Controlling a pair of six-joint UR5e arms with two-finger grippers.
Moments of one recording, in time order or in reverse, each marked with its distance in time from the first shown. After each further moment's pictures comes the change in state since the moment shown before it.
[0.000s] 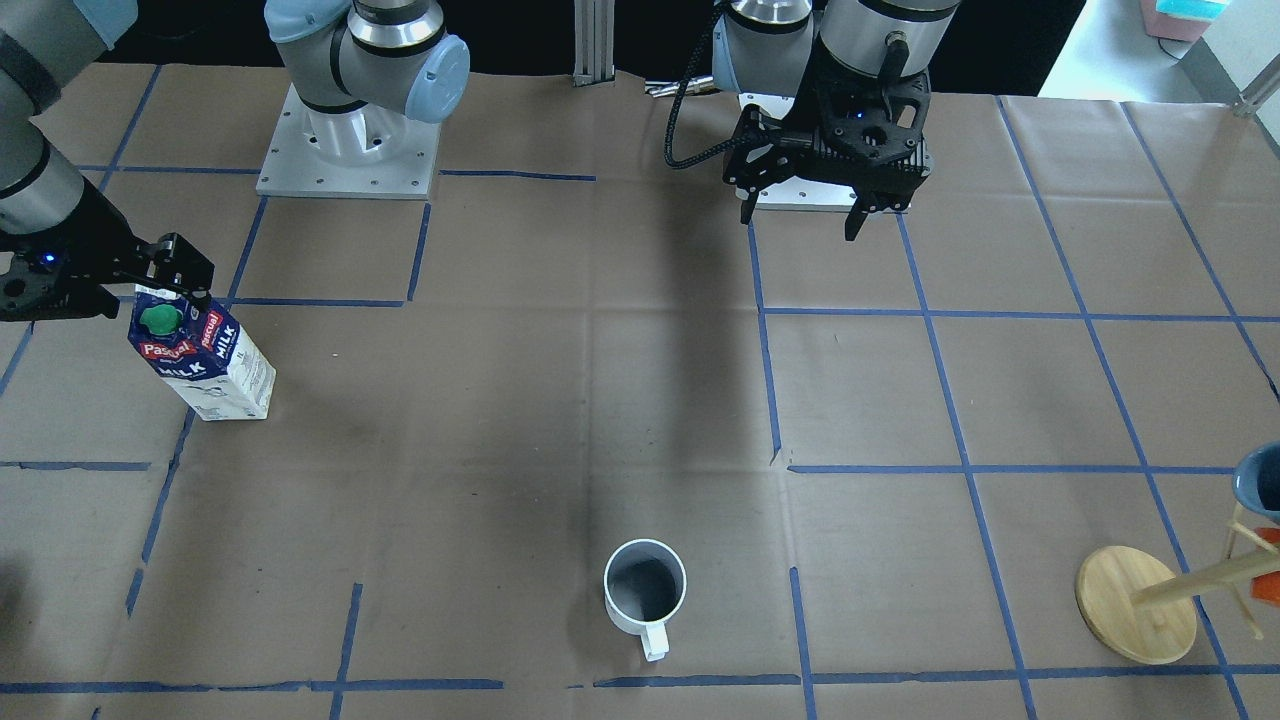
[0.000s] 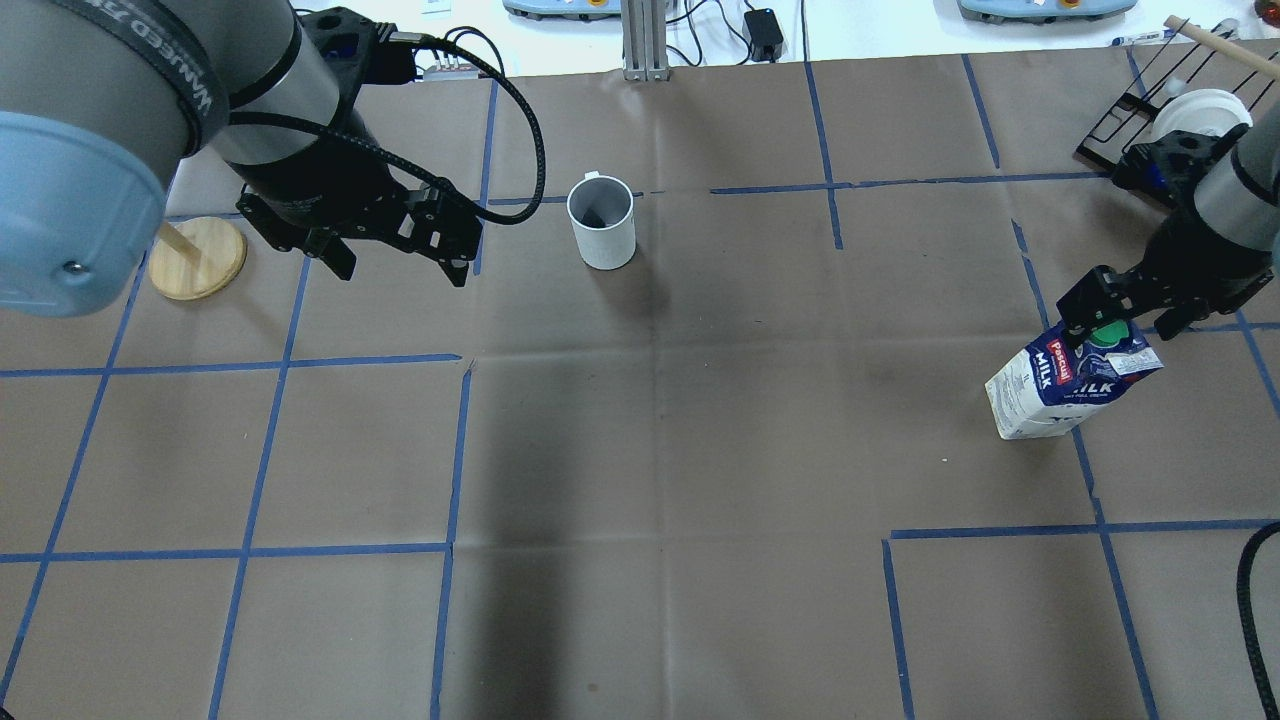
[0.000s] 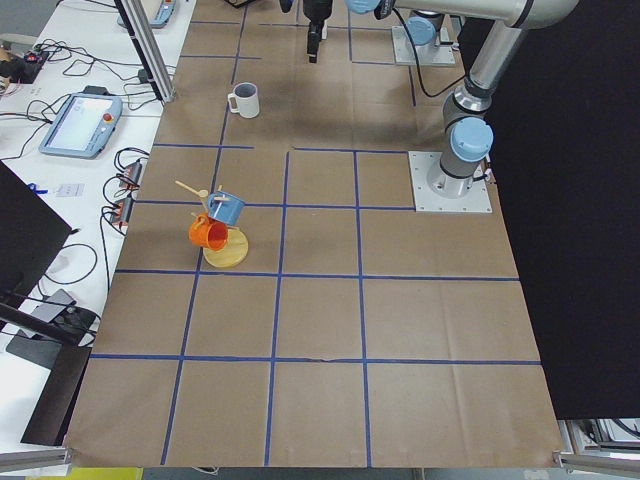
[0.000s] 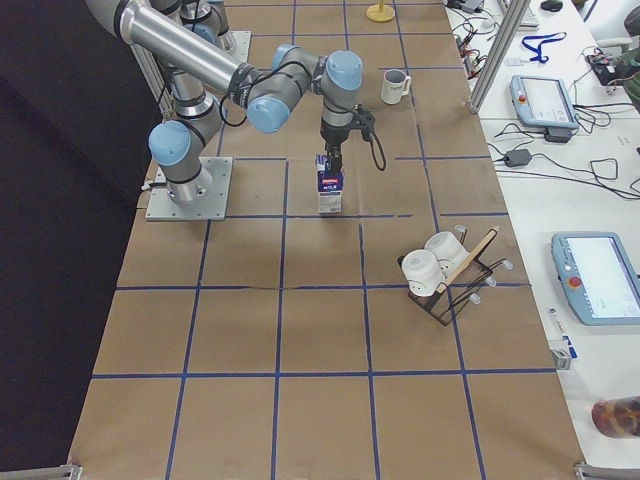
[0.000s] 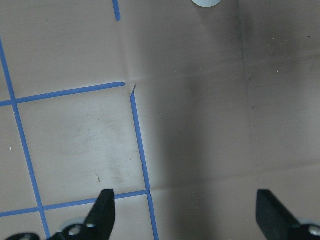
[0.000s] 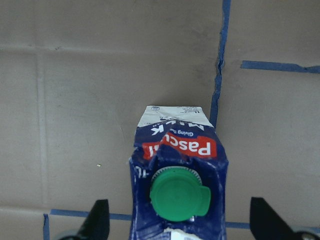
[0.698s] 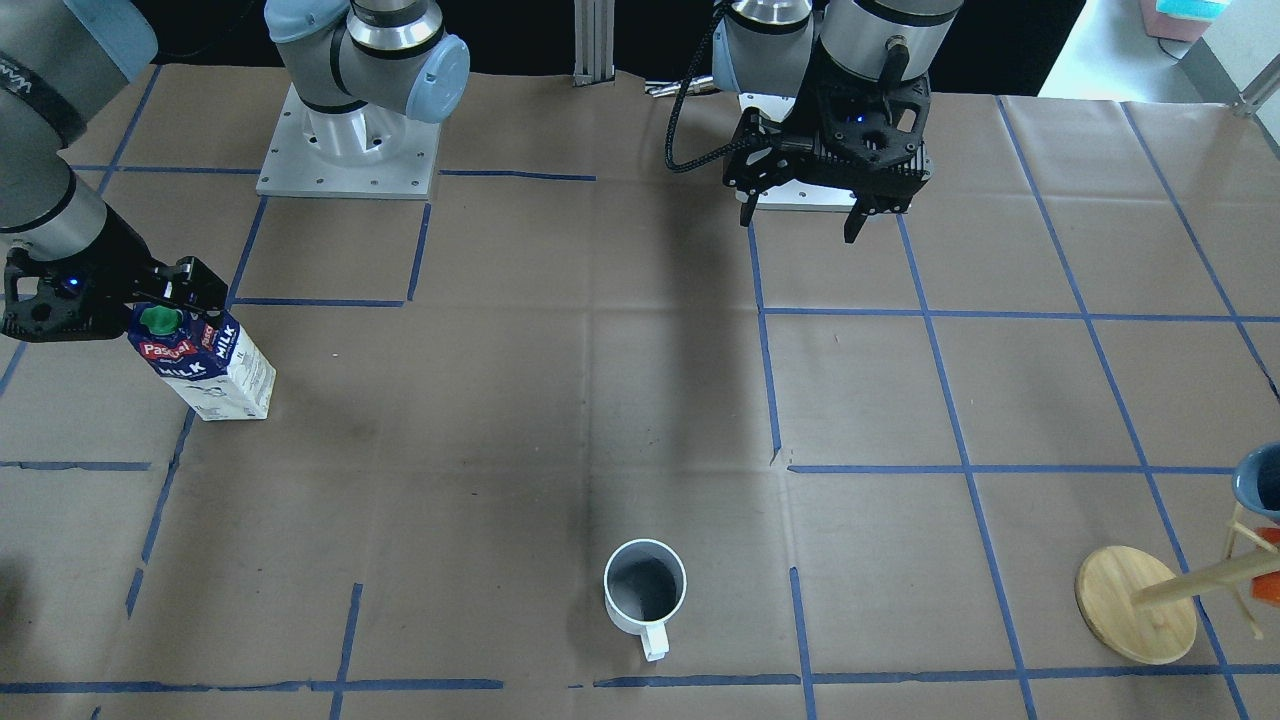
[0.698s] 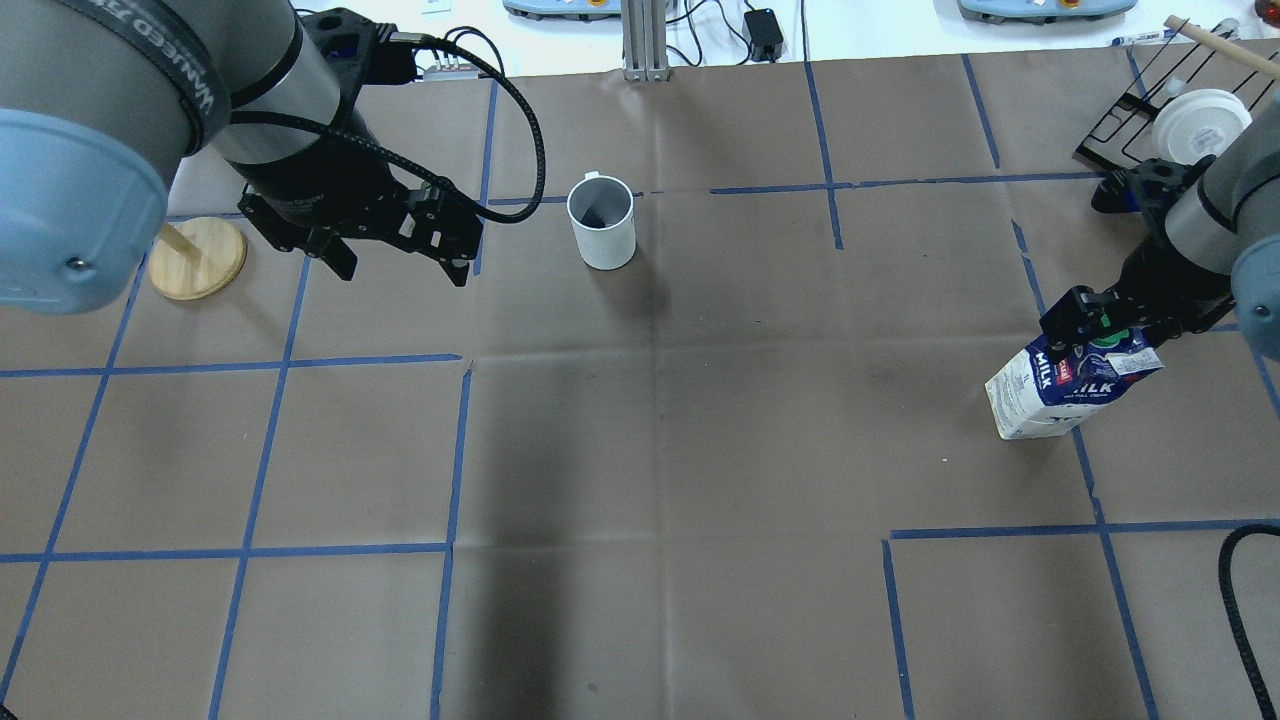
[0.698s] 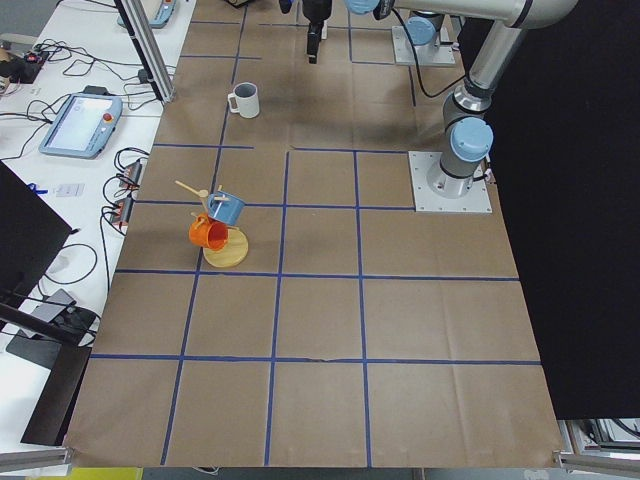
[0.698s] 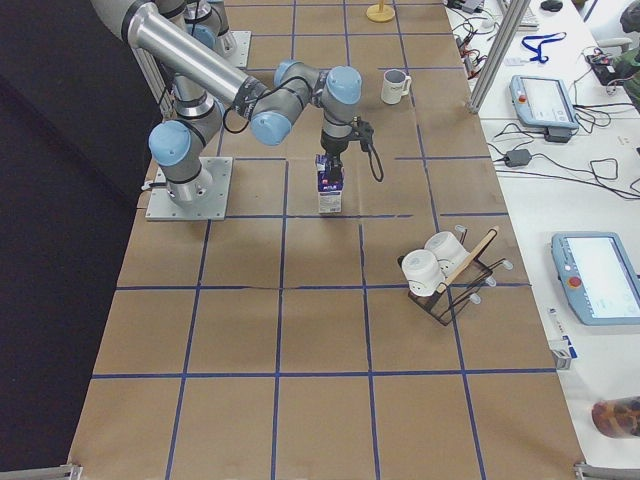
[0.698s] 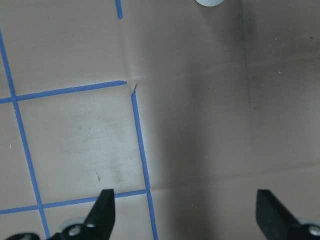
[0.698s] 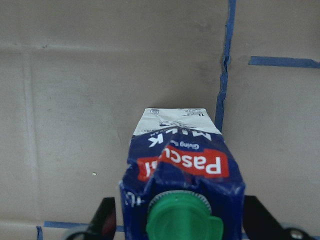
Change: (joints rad) left arm 0.002 -0.005 0.001 0.002 -0.004 -0.001; right arm 0.000 0.029 0.041 -0.058 0.000 0.023
